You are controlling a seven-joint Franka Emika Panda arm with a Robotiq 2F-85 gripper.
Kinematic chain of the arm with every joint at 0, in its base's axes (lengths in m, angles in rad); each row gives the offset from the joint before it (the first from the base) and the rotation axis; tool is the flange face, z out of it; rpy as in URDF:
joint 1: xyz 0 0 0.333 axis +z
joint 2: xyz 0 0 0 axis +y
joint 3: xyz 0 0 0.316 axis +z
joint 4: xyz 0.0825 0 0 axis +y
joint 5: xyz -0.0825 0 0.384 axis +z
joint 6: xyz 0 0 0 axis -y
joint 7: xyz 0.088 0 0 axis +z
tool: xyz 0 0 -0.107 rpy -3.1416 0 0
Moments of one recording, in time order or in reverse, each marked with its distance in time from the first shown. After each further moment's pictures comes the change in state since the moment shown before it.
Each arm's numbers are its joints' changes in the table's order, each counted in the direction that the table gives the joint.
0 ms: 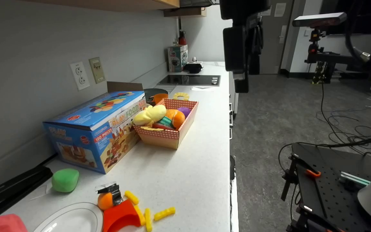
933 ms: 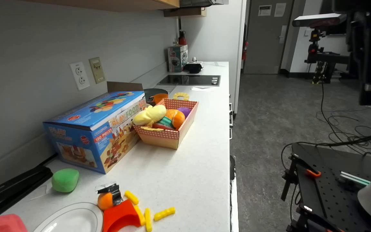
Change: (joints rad) arm 0.086 -0.338 0.062 0.219 0.081 -0.263 -0.079
